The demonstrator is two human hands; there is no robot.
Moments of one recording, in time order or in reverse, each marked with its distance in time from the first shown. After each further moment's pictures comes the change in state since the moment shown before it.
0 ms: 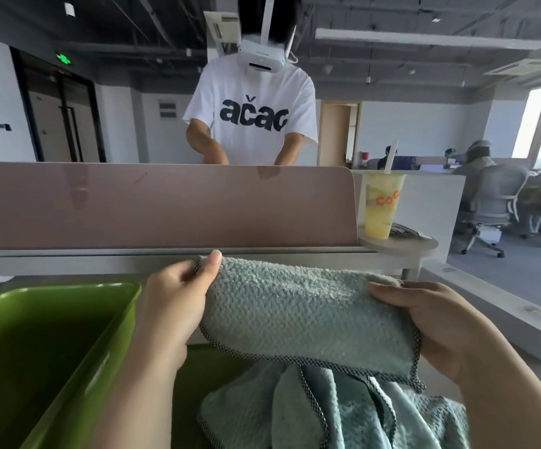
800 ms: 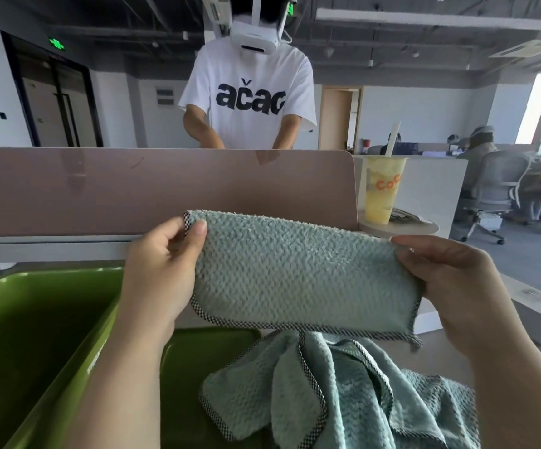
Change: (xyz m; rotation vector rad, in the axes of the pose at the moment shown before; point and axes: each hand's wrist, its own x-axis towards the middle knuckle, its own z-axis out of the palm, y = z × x) left_hand 0.001 0.004 -0.011 -0.118 -0.009 0.311; right_hand 0.009 0.005 -0.017 -0.129 0.209 -0.513
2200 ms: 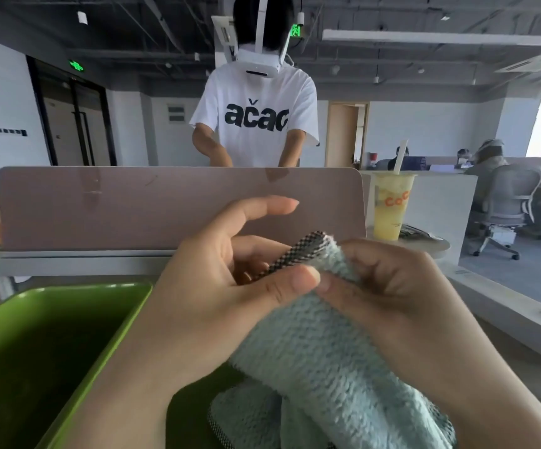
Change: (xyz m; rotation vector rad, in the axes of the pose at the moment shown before) left_hand -0.034 0.083 -0.011 -0.104 -0.556 0.135; right_hand -0.056 -0.061 0.049 -0.121 -0.515 -0.431
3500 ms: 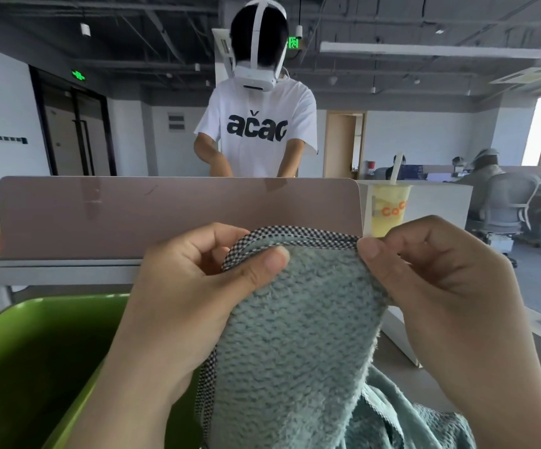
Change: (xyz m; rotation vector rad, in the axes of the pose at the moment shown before) left_hand 0.002 0.008 0.004 -0.170 0.352 -0.071; right_hand -0.003 -0.021 -0.007 -0.086 0.441 0.030
